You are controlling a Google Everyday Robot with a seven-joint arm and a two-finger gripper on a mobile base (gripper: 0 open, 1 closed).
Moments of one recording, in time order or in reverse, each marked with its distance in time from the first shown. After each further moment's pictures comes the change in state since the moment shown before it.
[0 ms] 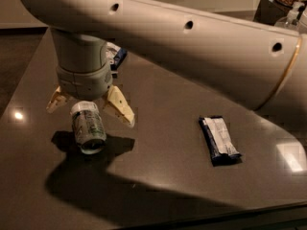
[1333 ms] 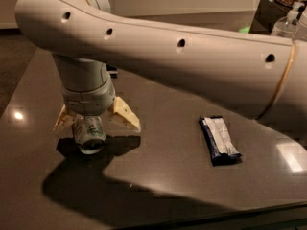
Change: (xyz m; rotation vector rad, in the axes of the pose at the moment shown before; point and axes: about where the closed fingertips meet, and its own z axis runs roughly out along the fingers) arm -0.011 0.015 0.028 -0.080 0.005 -0.187
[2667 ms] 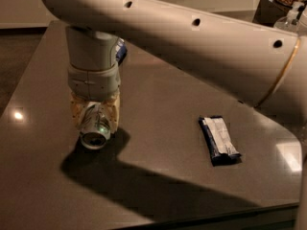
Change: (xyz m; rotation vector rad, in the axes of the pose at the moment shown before) arm 0.004 0.002 -0.023 0.091 -0.122 0.045
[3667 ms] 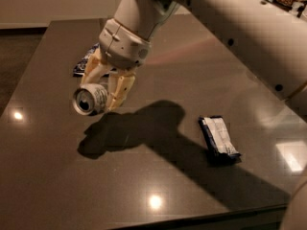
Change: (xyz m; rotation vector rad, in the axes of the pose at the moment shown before) arm 0.016 0.000 -0.065 0.362 -0.323 0.551
